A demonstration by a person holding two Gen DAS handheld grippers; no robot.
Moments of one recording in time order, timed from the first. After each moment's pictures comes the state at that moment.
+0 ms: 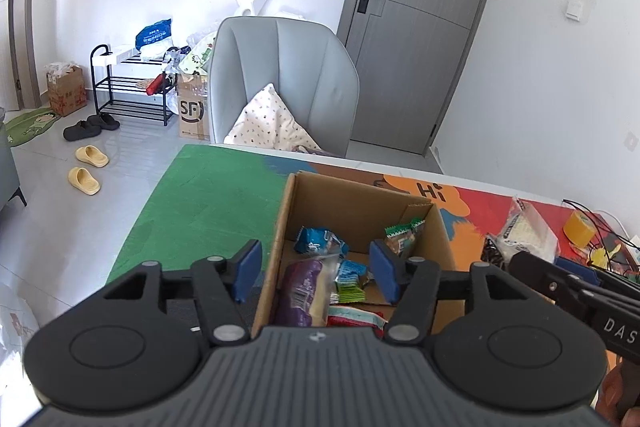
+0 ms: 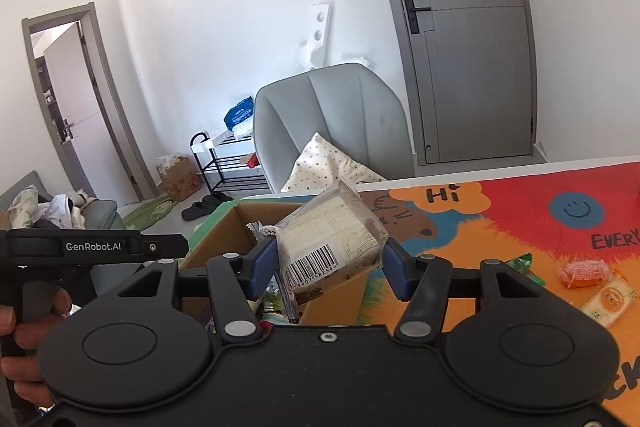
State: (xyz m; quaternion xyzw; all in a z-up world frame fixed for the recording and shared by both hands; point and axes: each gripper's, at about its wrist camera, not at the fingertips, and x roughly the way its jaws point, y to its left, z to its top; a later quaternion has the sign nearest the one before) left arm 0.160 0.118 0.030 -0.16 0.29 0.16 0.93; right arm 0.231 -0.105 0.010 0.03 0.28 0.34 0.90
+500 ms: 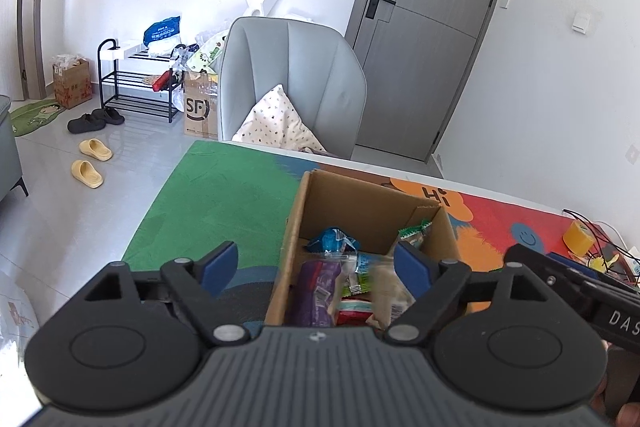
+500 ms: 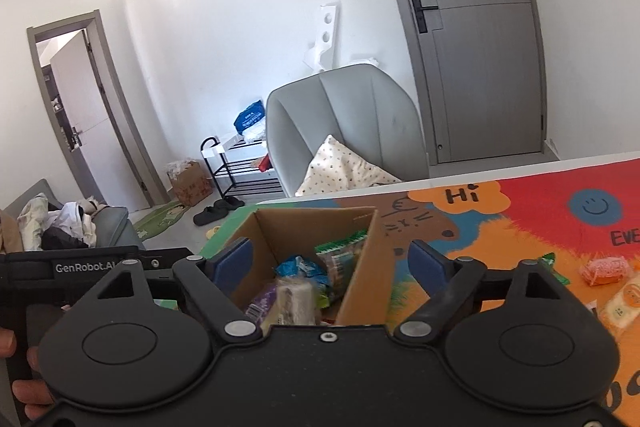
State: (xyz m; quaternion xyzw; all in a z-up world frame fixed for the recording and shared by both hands) left arm 0.151 0.127 0.028 -0.17 0.29 0.16 0.93; right arm 0.226 -0.099 0.013 0.05 0.28 0.34 0.90
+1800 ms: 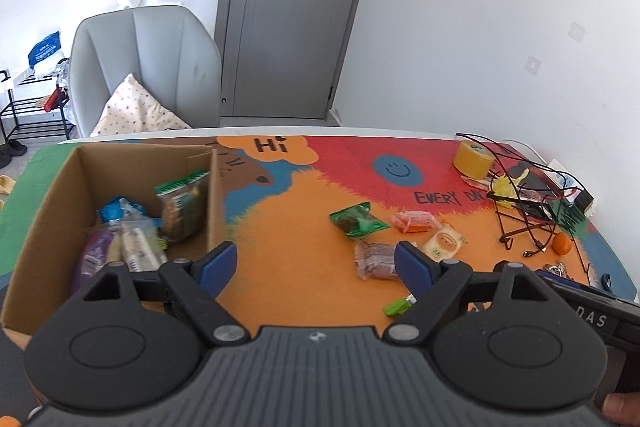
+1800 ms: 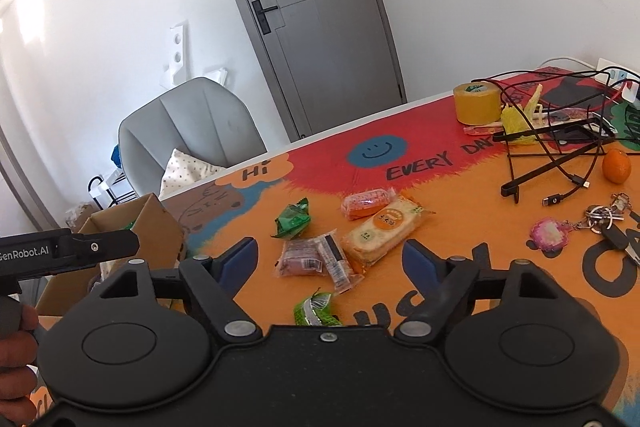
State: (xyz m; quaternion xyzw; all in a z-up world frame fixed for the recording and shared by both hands) left arm 0.203 -0.035 0.014 -0.11 0.32 0.01 0.94; right arm 0.224 -0.276 -0.028 0.11 0.32 0.15 0.93
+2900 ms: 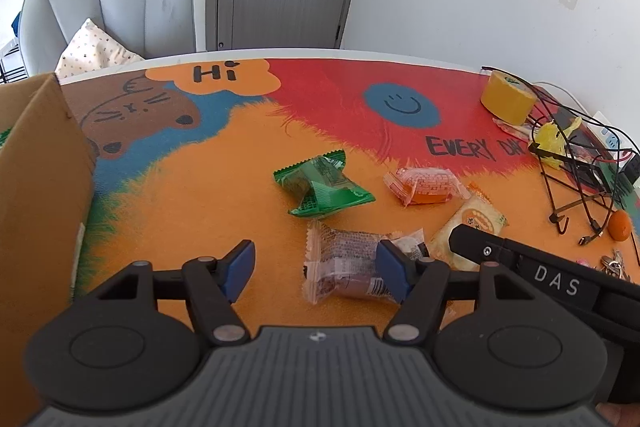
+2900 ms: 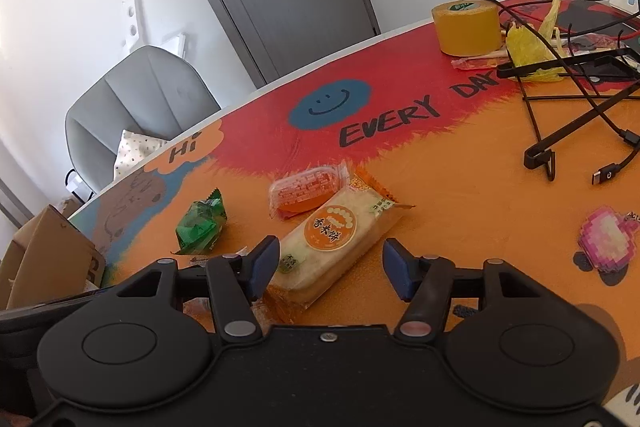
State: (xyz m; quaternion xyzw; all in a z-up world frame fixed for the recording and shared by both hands) left arm 0.323 -0.101 -0.079 -0.10 0.40 0.03 0.91; right arm 0.336 -0.283 -0.109 0.13 0.40 0.13 0.90
